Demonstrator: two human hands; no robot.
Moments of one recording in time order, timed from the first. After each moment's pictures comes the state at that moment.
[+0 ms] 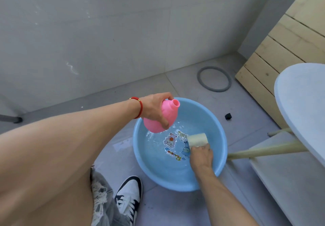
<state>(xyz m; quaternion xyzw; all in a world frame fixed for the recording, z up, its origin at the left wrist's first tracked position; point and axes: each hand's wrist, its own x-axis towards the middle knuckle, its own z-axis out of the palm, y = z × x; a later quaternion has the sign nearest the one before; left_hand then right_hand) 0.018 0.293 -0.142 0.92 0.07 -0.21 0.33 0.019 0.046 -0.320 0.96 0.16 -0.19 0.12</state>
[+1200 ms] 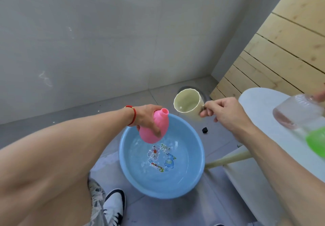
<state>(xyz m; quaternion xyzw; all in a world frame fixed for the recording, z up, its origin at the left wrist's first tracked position) 0.013 0.286 -0.119 0.88 0.05 -0.23 0.42 0.053 0.023 -0.021 0.90 0.14 -0.10 -0.41</state>
